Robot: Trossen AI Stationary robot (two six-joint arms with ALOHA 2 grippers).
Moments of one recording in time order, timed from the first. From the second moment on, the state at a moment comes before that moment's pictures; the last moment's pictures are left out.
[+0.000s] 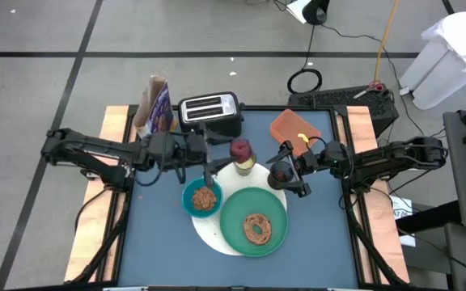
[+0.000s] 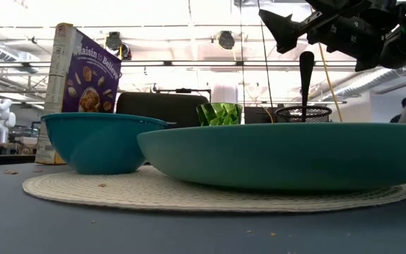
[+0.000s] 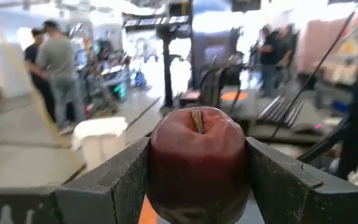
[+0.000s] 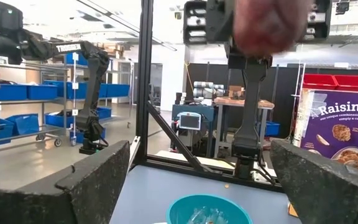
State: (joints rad) left arm -0.11 1.32 1.09 0.32 -0.24 0.08; right arm -0.12 1.20 0.27 1.20 -0.45 0.06
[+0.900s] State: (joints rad) left arm -0.16 1.26 0.81 0.41 -0.58 -0.04; right arm -0.12 1.20 0.27 1.20 -0.45 0.06
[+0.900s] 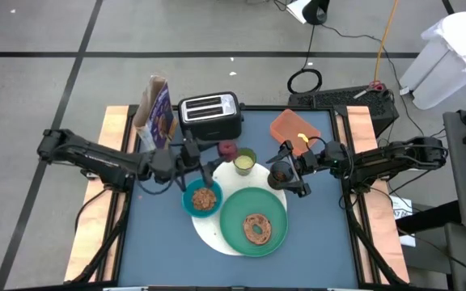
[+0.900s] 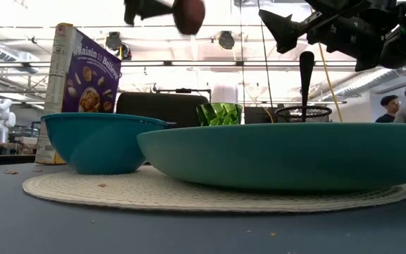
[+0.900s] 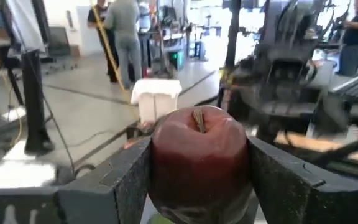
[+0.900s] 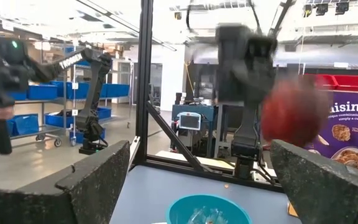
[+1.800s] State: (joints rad) left arm -0.11 1.29 0.33 0.77 -0.62 -0.19; right arm -0.12 1.20 0.27 1.19 -0.45 0.06
